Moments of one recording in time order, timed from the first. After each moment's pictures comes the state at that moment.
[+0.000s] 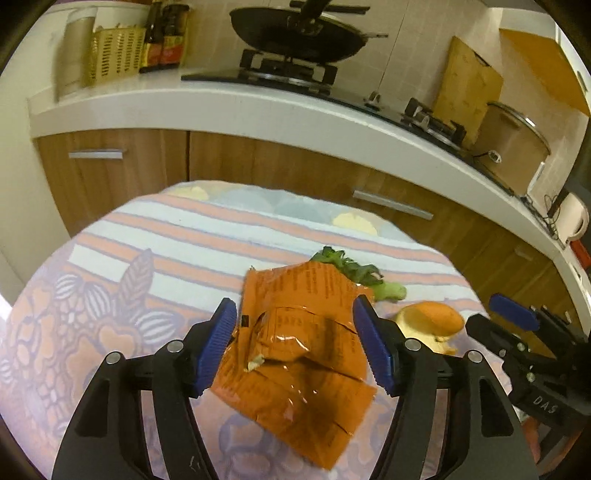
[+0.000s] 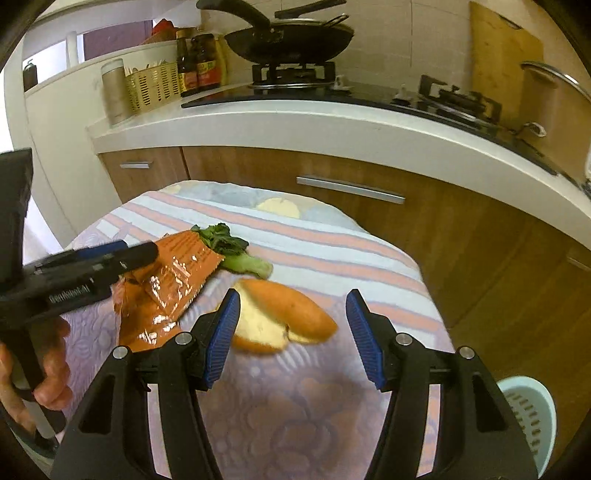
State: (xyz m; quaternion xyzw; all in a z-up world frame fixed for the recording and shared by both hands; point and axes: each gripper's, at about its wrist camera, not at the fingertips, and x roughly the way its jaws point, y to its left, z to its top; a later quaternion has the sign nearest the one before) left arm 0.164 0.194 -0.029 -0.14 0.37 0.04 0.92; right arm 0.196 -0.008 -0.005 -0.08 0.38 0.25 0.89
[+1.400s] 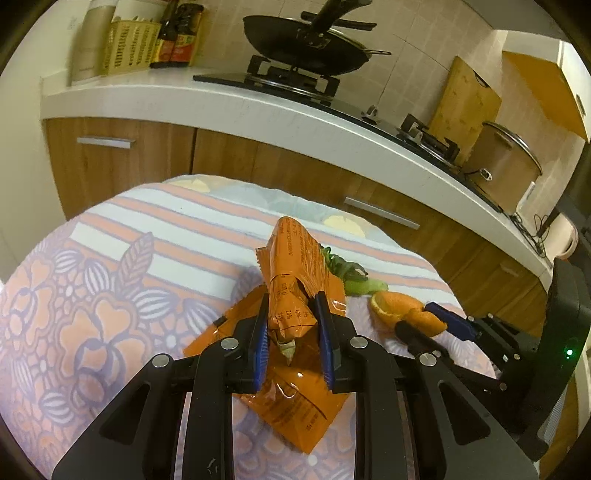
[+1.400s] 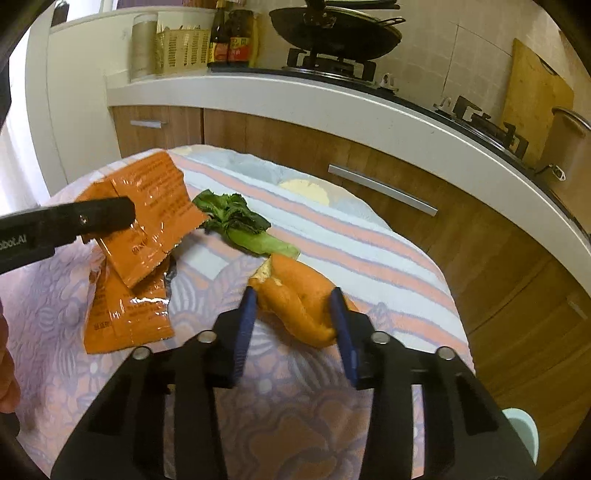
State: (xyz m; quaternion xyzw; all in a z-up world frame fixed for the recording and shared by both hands) left arm 0.139 0.194 -0.026 -0.19 0.35 0.03 0.92; right arm 0.189 0.027 -0.035 -0.16 0.35 0.26 0.89
